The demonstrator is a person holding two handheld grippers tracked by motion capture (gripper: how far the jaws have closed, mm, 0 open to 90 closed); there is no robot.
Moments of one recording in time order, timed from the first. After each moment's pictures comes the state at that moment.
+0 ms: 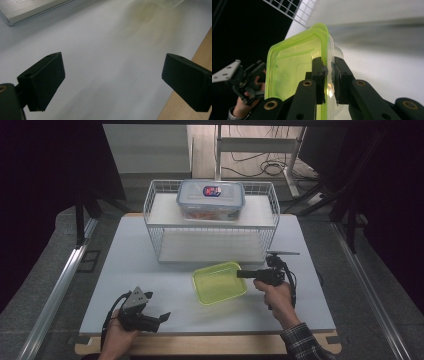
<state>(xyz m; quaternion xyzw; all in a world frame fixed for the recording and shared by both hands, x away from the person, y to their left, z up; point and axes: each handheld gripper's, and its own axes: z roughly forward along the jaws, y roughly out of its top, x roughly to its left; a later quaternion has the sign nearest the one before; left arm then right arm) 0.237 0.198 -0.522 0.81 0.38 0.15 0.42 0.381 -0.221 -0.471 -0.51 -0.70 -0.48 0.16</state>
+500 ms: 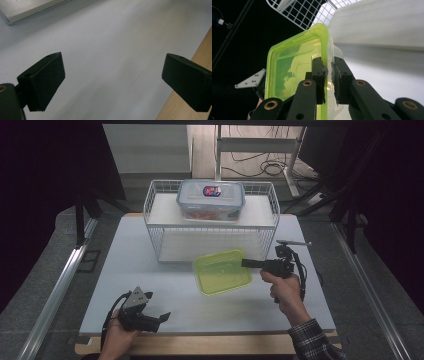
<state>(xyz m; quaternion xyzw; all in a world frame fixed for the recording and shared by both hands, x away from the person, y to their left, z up) 0.237 0.197 -0.521 0.81 0.38 0.15 0.42 0.377 -0.228 -0.421 -0.49 -0.68 -0.52 0.15</state>
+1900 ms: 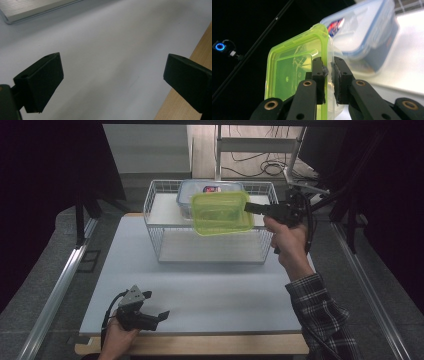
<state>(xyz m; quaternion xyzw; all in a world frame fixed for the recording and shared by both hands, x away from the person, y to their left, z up) 0.239 0.204 -0.521 0.79 0.39 0.13 0.45 0.425 -0.207 -0.287 -0.49 -0.64 -0.58 0.07</state>
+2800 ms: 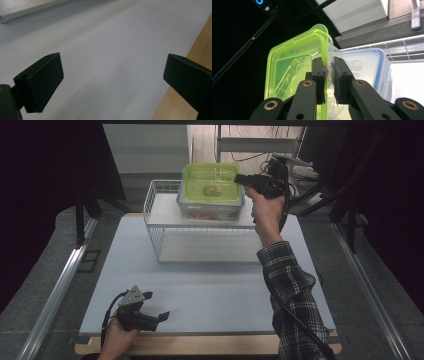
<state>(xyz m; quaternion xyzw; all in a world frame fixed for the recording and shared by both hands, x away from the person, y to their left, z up) 0.239 0.203 -0.522 0.80 0.39 0.12 0.45 0.477 -0.159 -0.258 -0.54 -0.61 -0.58 -0.03</state>
